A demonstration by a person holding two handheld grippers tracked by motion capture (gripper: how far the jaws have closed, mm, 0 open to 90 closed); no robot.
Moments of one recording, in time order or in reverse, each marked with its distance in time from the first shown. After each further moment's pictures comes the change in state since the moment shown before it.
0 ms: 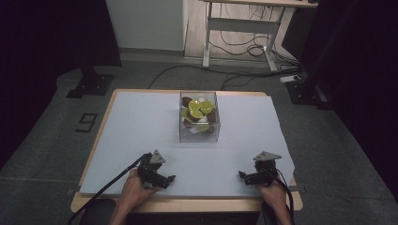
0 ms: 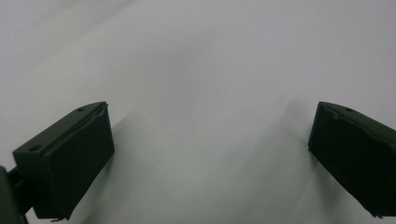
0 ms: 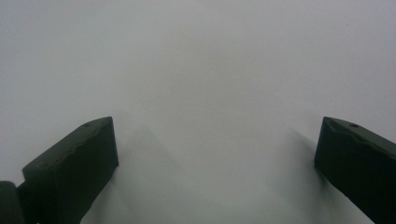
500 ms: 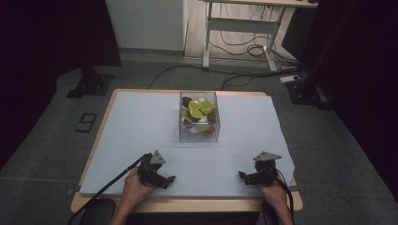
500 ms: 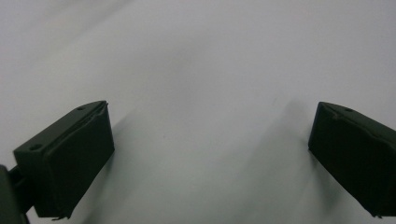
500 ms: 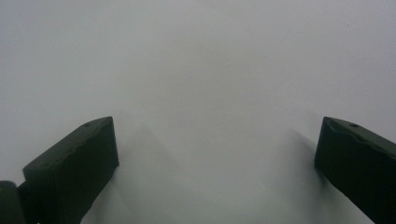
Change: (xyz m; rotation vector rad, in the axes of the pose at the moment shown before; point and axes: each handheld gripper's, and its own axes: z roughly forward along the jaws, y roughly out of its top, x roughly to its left) left arm 0.000 0.000 0.000 0.000 -0.015 0.004; right arm 0.000 0.000 0.000 -0.001 -0.002 -0.002
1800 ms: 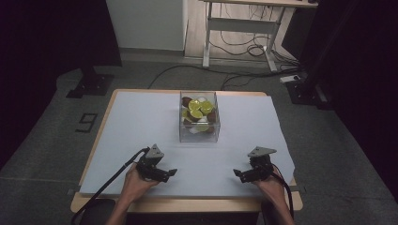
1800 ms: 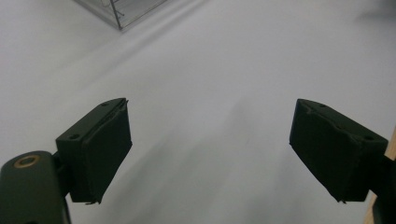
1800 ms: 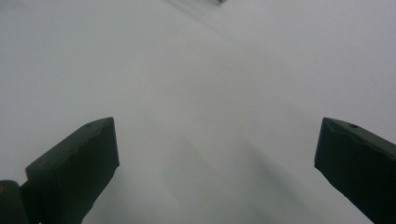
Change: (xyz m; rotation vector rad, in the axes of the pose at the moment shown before) left arm 0.003 0.020 -0.020 -0.090 -0.056 -0.035; right arm 0.016 0.032 -0.009 0.005 0.071 -0.080
